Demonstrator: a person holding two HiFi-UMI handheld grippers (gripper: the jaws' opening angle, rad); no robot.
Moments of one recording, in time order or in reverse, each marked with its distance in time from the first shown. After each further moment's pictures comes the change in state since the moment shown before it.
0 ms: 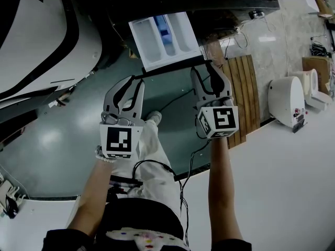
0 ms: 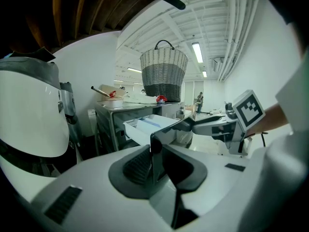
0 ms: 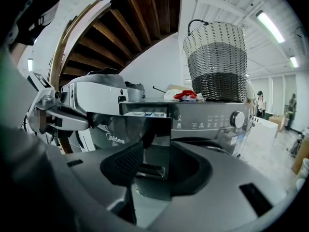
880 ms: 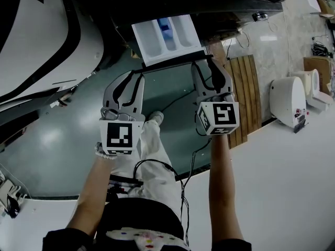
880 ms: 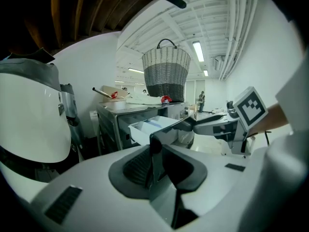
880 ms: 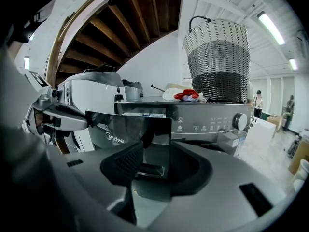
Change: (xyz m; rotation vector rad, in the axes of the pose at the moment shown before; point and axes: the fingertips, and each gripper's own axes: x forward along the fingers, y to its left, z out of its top) left arm 0.013 0.021 0.009 0.007 -0.001 0.020; right arm 0.023 -0.002 0.007 0.014 0.025 -0.030
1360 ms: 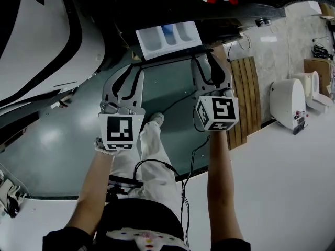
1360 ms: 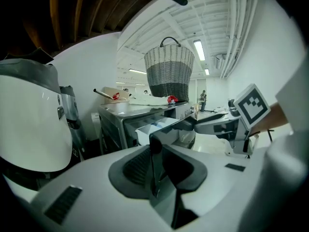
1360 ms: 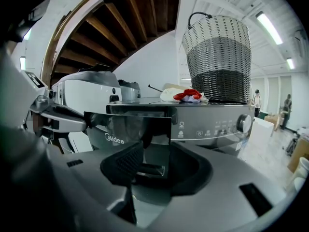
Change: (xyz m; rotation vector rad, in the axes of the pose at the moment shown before) left arm 0.021 0.026 0.012 0.023 -0.011 0.024; right arm 0.031 -0.003 0.013 0.017 0.000 -0.026
